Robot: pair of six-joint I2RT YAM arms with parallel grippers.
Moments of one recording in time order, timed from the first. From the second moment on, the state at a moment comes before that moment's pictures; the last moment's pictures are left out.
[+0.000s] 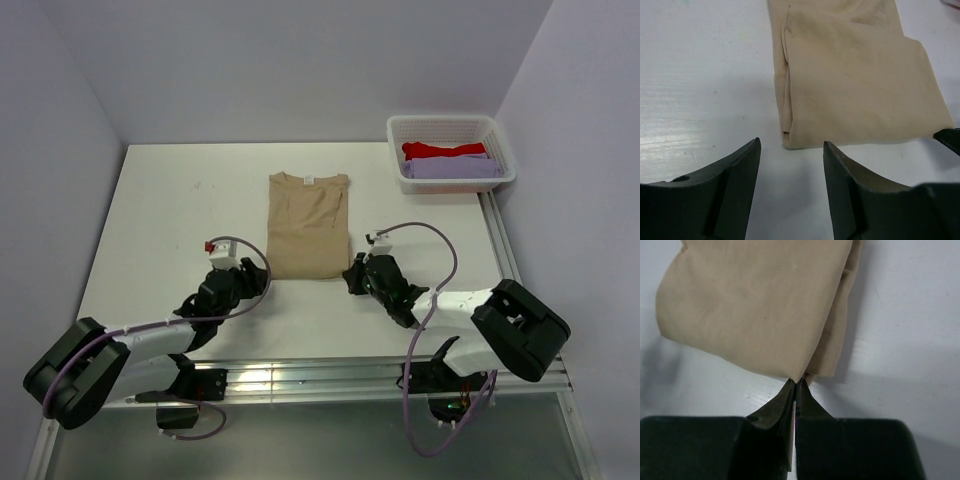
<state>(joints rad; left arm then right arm) -0.65 1.14 0.16 0.62 -0.28 -0.60 0.73 1.34 0.33 0.50 0.21 0.60</state>
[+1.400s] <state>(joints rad) -0.77 1.40 0.28 0.66 -0.31 -0.60 0.73 1.29 0.31 0.38 0.24 0.61</state>
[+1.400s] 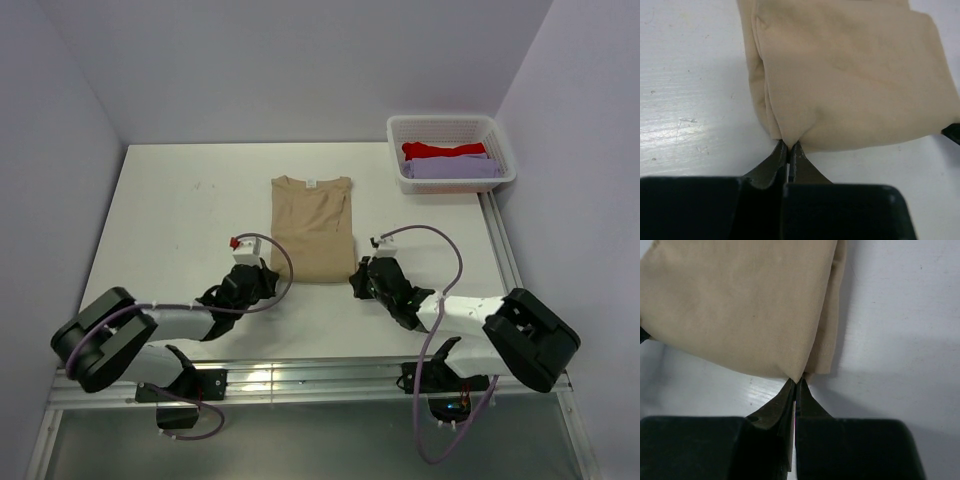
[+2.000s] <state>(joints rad) -0.78 0.87 0.22 0.22 -0.21 -0.77 0.74 1.02 0.31 0.08 0.14 0.71</state>
